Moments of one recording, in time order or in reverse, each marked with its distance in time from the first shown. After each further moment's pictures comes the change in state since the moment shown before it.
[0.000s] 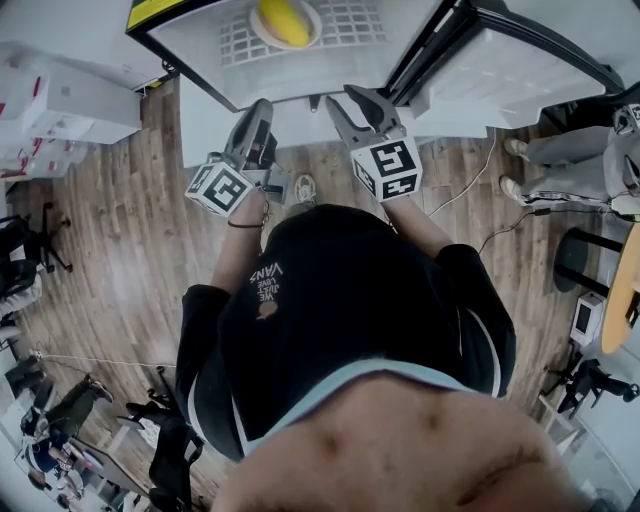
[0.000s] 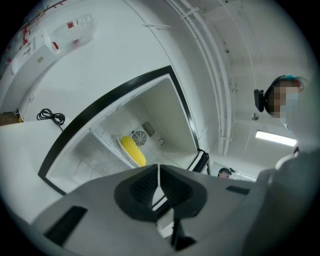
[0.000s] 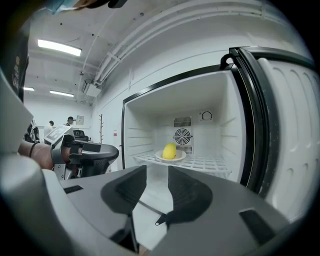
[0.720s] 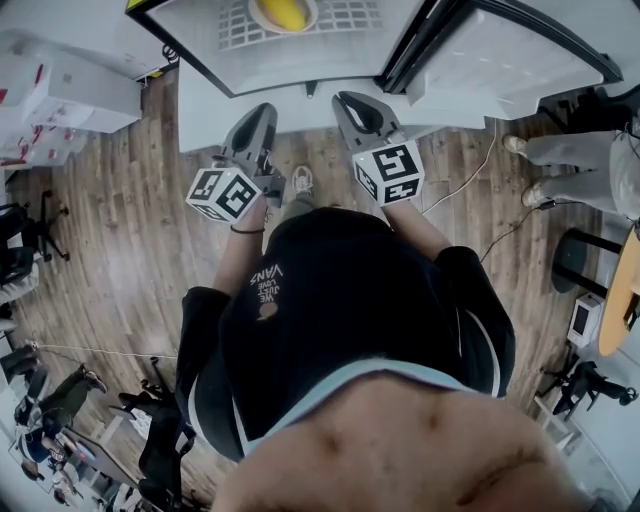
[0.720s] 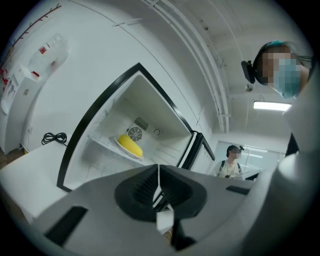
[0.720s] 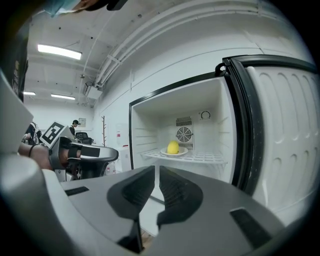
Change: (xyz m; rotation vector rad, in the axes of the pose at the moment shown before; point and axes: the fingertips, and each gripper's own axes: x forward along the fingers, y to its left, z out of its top) left arm -0.028 -0.030 -0.030 0.240 0.090 0.068; right arm -0.038 0.015 -0.011 0.024 0.004 0.025
